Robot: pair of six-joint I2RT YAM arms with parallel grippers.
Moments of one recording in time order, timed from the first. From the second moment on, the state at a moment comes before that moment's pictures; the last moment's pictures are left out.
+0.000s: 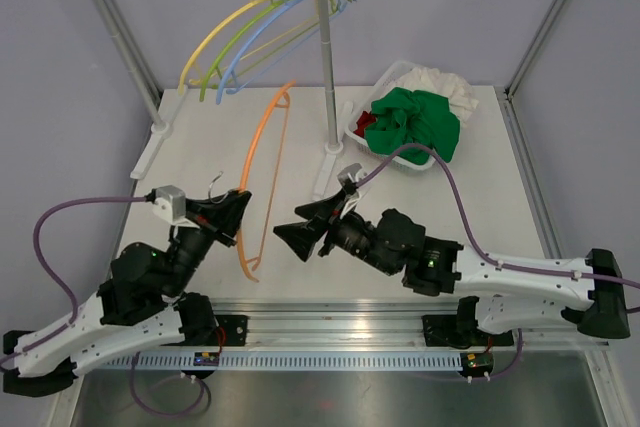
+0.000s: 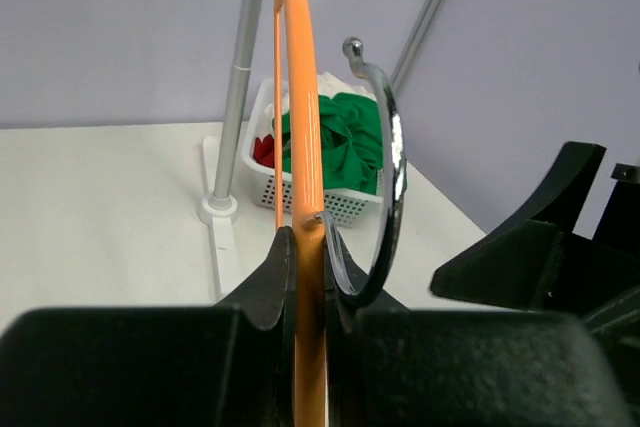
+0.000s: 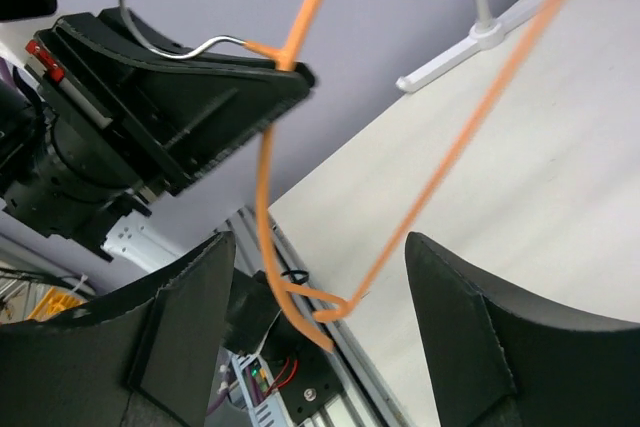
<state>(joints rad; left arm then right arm) -1.16 0.33 0.63 -0.05 -0.60 -0.19 1.33 1.14 0.91 0.30 0.30 0.47</state>
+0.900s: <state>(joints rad) -1.17 0.62 1.58 -0.72 -1.07 -0.26 1.33 0.51 0.63 0.21 0.61 0.33</state>
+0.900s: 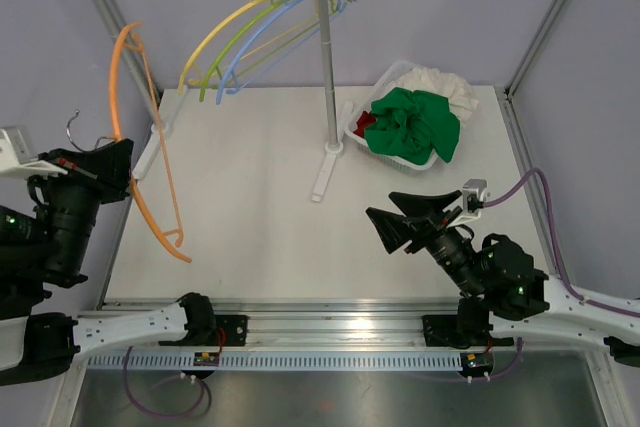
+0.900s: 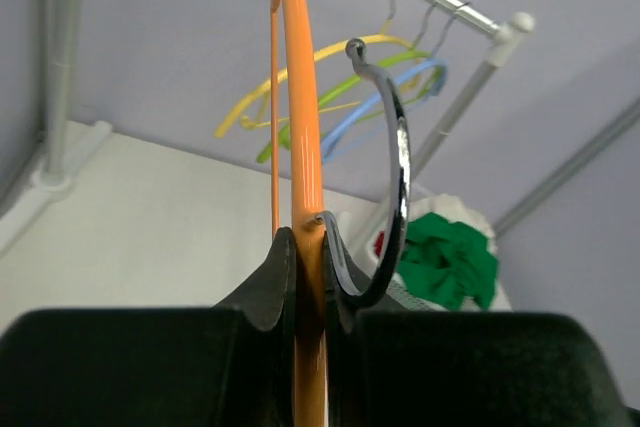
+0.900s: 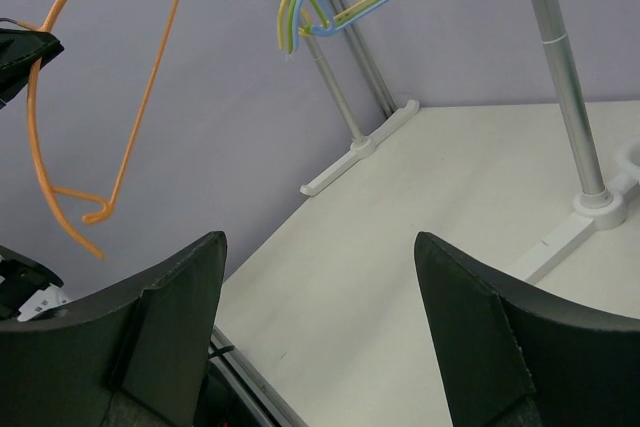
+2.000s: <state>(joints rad) -0.42 0.87 1.38 -0.55 -0.82 0.02 1.33 0.48 0.61 0.18 0.60 0.33</state>
